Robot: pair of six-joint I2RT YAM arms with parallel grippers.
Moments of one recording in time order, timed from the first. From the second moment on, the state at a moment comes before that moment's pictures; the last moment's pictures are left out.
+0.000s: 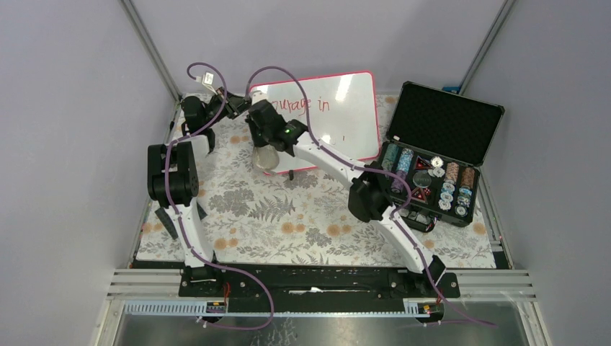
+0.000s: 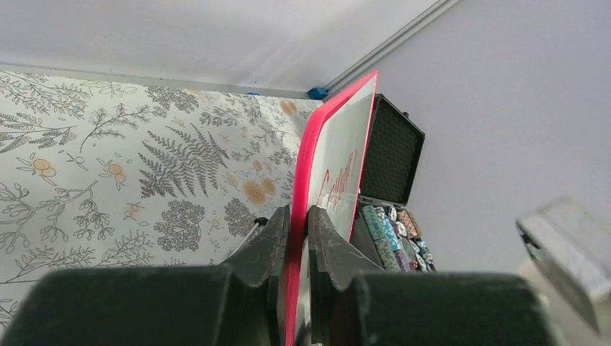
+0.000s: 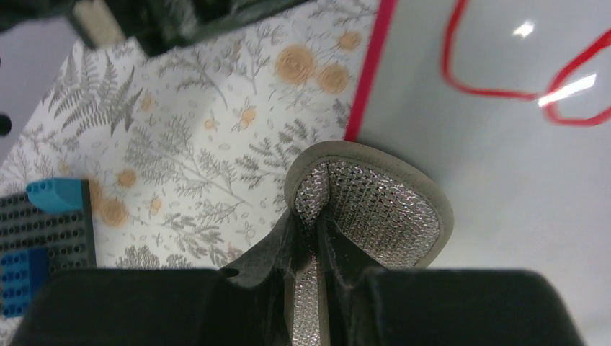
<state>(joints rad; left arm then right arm) 0.10 2.08 1.30 0.91 0.92 -0.96 0.86 2.51 2.49 -0.55 0.17 0.33</state>
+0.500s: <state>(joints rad) 0.10 2.07 1.30 0.88 0.92 -0.93 0.76 2.24 1.95 -0.39 0.16 0.34</state>
